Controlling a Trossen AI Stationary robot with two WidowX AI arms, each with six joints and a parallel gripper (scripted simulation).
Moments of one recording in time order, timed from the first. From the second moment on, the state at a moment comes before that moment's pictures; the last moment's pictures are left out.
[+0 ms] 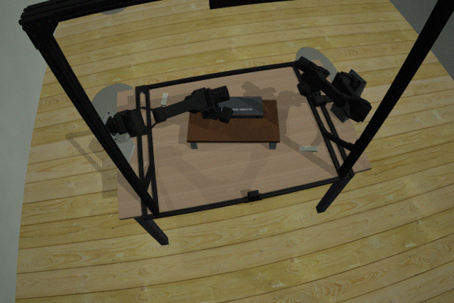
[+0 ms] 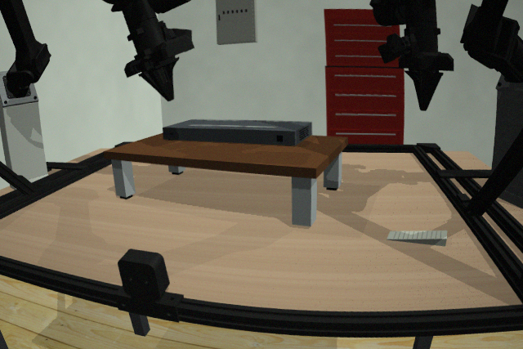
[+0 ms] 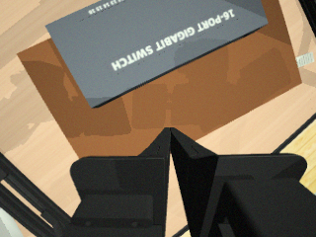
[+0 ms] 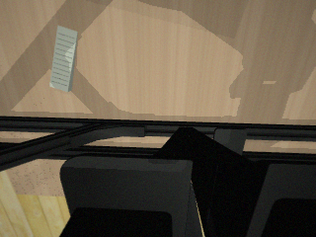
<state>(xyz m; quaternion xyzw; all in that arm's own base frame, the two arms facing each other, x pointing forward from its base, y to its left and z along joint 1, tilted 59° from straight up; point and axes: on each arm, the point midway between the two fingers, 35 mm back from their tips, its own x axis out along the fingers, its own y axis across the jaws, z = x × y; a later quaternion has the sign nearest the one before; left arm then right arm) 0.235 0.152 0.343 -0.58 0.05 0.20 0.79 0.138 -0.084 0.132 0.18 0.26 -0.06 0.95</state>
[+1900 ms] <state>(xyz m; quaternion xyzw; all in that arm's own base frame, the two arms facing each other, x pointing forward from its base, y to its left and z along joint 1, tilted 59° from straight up) 0.252 0.098 0.216 -0.74 0.16 0.20 0.62 0.138 -0.084 0.132 0.18 0.26 -0.06 0.95</state>
